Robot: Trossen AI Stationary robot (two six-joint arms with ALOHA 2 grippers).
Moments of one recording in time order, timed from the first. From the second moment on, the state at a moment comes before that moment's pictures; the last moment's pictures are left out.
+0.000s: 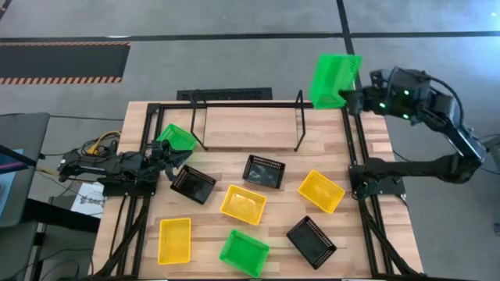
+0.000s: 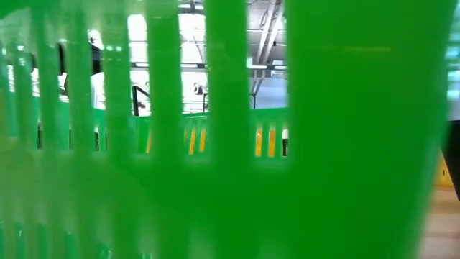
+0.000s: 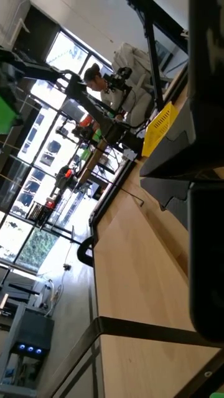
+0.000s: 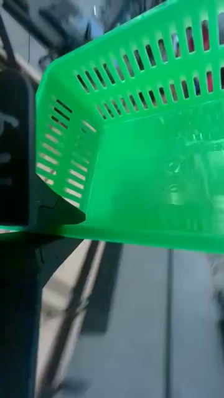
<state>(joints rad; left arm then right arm) -0.13 0.01 0.03 0.01 -0.50 -0.48 -0.44 0.93 1.50 -0.91 0.19 0.58</state>
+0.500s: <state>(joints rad) -0.13 0.01 0.03 0.01 -0.50 -0.50 -0.32 1.46 1.69 -0.77 0.18 0.61</state>
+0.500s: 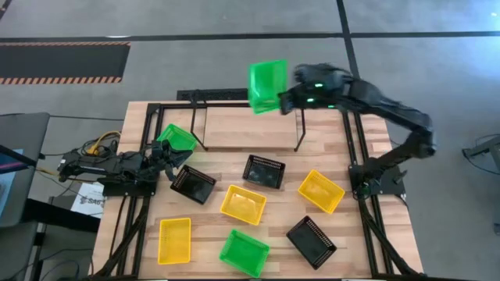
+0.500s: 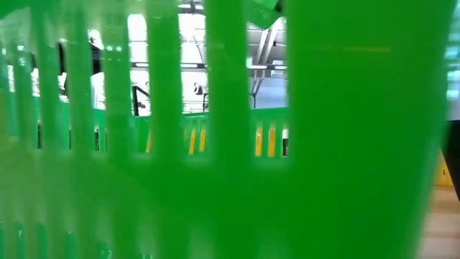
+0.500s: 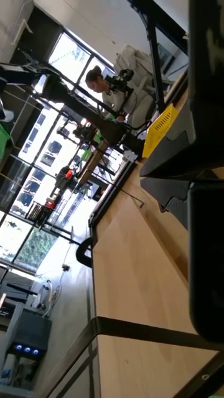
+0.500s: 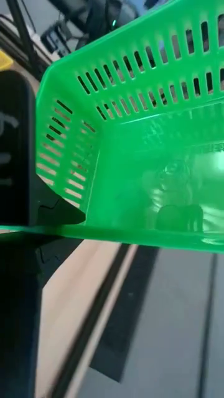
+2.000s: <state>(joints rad) -0.13 0.01 0.03 0.01 -0.46 -0.49 -0.29 1.90 1.79 -1.16 0.08 0.99</state>
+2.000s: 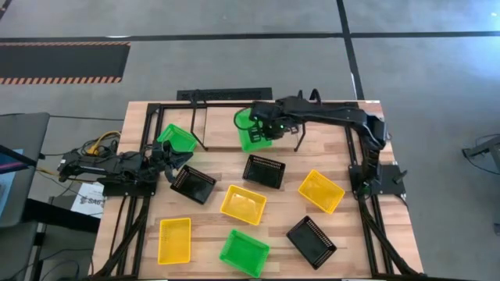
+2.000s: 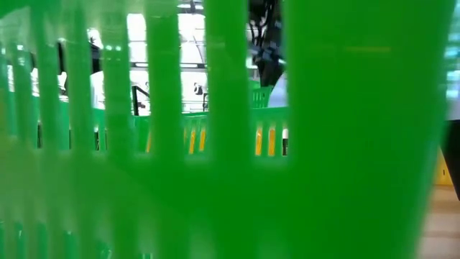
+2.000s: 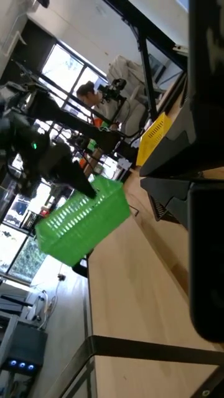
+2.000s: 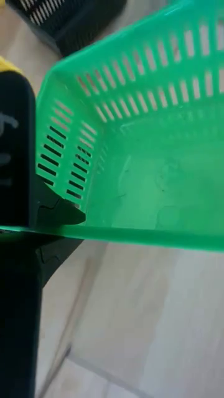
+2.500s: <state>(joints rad) -0.13 0.03 0.03 0.01 -0.46 -0.49 -0.41 1.98 1.80 -0.90 -0.05 0.87</state>
